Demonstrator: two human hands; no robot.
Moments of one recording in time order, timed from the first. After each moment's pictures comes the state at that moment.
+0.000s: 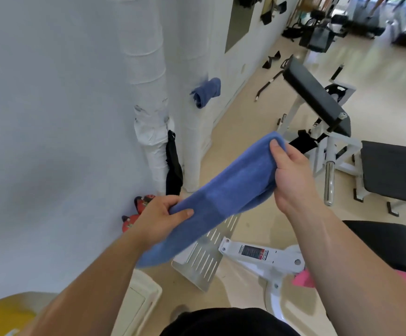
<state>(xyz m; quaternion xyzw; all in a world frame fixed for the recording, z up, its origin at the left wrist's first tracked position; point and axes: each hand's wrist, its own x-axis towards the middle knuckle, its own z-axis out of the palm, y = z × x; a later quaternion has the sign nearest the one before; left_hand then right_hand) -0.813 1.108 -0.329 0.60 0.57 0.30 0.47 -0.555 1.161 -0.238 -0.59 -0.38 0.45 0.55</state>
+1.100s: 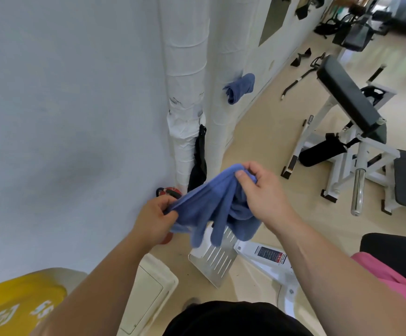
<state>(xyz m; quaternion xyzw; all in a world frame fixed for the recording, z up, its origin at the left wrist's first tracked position) -0.882 1.082 -0.345 0.51 0.69 0.30 0.42 -0.648 1.141 -0.275 -0.58 -0.65 0.37 0.34</state>
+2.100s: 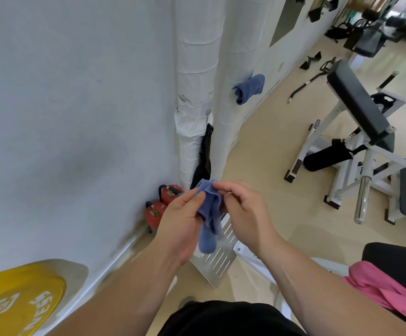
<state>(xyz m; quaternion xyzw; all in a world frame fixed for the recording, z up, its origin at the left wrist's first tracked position) -0.818 1.076 -0.315 0.17 0.46 0.57 0.66 -0.683 1.112 -0.303 -0.51 -0.61 0.47 0.38</state>
